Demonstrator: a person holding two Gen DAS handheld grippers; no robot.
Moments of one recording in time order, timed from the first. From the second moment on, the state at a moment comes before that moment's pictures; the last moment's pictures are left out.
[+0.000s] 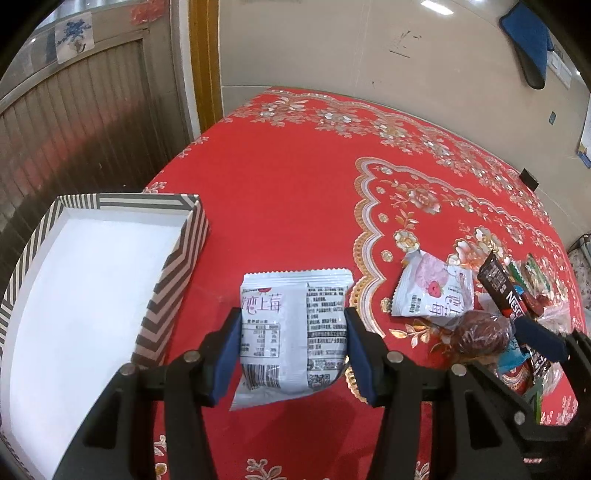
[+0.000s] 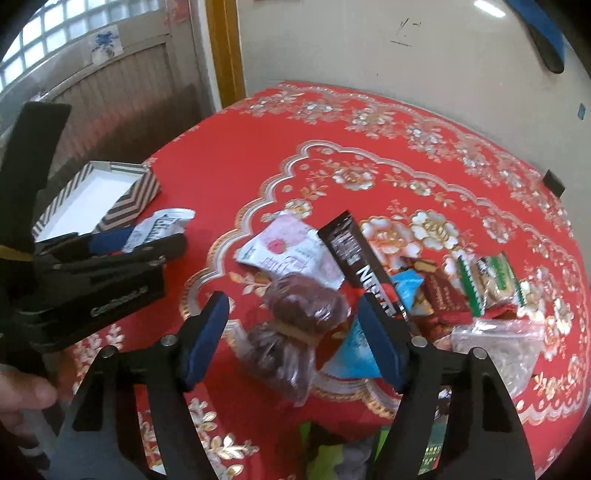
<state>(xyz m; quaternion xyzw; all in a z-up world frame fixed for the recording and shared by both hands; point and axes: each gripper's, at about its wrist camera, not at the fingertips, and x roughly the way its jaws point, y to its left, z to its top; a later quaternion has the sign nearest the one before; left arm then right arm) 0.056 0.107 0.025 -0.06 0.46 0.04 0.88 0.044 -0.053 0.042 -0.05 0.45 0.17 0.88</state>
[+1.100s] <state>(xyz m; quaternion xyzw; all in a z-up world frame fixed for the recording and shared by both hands) 0.026 0.113 0.076 -0.04 0.42 0.04 0.90 0.026 -0.057 0.064 0.00 0.41 0.23 0.88</state>
